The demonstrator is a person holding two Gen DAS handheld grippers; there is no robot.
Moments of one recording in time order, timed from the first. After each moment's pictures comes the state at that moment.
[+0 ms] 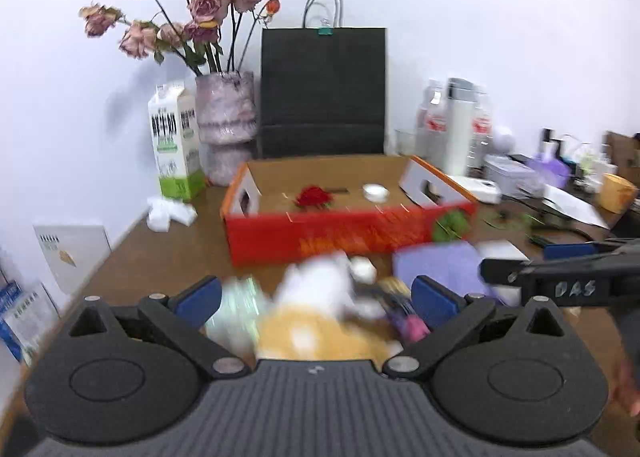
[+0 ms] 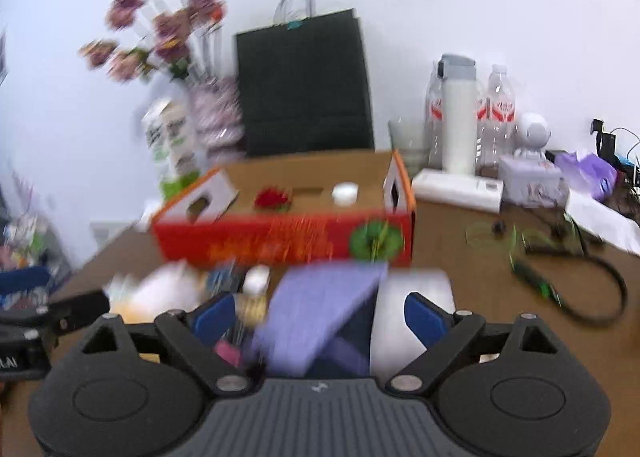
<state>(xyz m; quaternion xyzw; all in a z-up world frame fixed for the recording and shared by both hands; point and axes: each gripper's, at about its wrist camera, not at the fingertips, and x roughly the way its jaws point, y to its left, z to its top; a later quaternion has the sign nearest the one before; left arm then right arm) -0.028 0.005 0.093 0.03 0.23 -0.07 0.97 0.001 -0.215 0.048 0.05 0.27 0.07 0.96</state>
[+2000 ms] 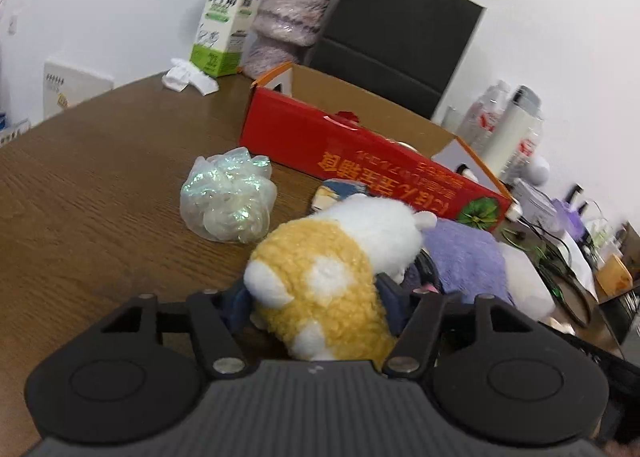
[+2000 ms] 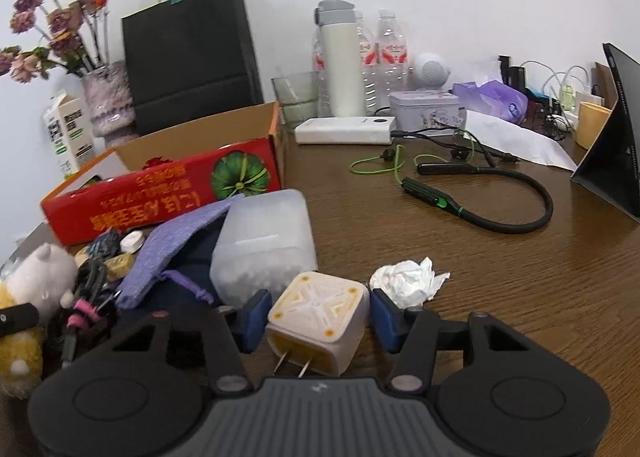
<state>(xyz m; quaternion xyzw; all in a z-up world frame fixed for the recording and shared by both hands) 0.010 0.028 0.028 -0.16 0.31 -0.04 0.94 0.001 -0.270 -0.016 0.10 0.29 -0.05 0.95</state>
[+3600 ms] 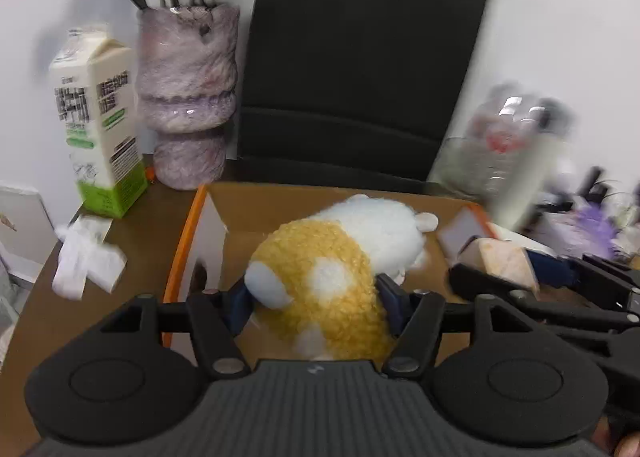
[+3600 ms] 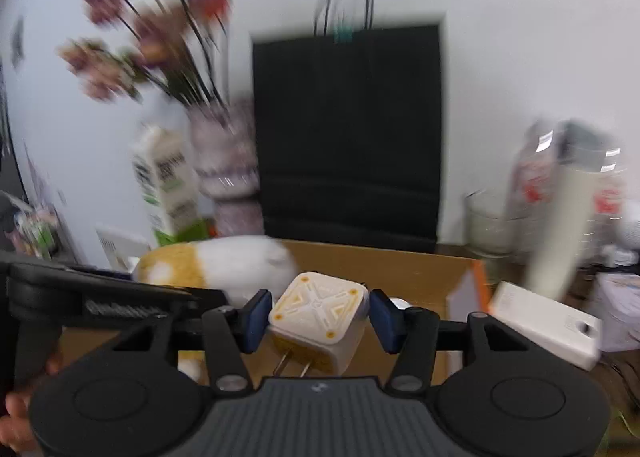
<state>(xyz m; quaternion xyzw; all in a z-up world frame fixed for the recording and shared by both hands) 0.292 0.007 0.122 -0.04 0.36 -0.07 0.93 0.266 -0.177 0.095 0.02 0.29 0.13 0.95</state>
